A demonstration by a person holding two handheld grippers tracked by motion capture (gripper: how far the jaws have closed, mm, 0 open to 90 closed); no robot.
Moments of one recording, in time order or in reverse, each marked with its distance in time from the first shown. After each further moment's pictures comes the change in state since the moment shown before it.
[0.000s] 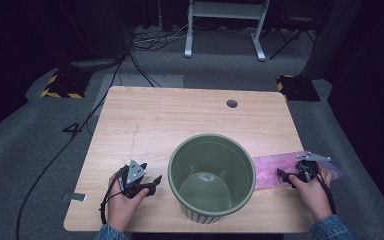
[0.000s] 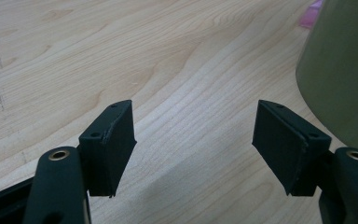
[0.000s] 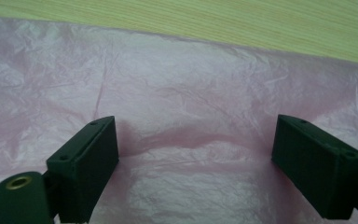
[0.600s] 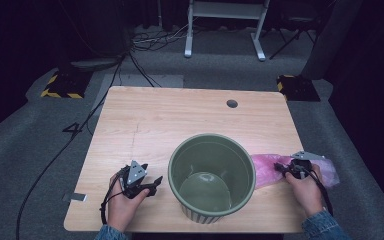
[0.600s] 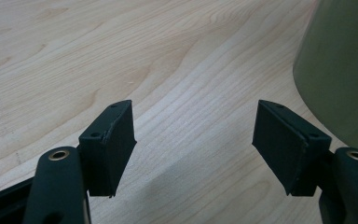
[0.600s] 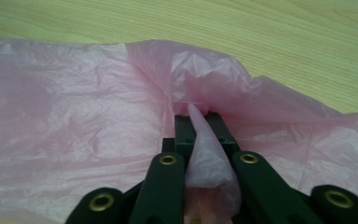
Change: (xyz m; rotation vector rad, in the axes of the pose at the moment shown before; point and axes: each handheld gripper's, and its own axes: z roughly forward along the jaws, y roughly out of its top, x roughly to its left) left arm 0.000 0.000 0.000 0.002 -0.003 0.002; right arm 0.016 0.010 0.006 -0.061 0.145 -0.032
